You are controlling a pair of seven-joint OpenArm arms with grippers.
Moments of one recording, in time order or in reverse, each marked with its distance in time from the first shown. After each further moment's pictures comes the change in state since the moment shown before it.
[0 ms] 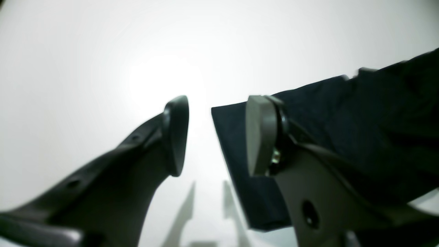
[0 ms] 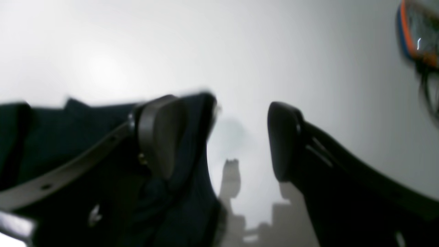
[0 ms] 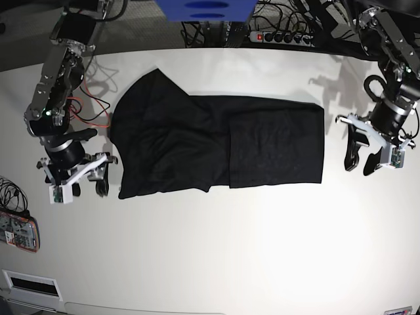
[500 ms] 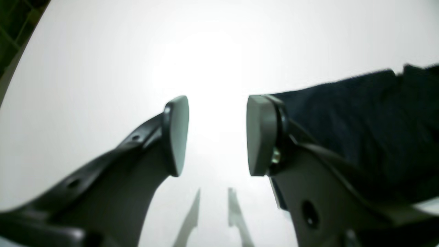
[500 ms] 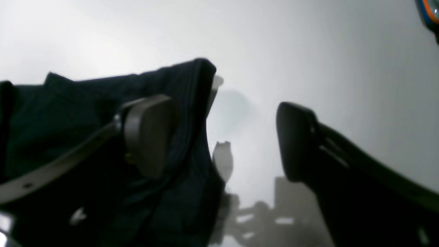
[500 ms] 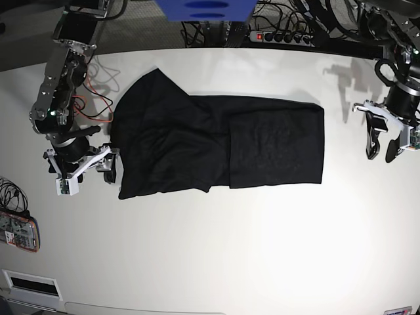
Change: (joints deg) left arm 5.4 0.1 -6.6 0.9 1.0 0.1 -6.5; right arm -0.8 -0.2 -0.4 -4.2 -0.2 0.0 -0.4
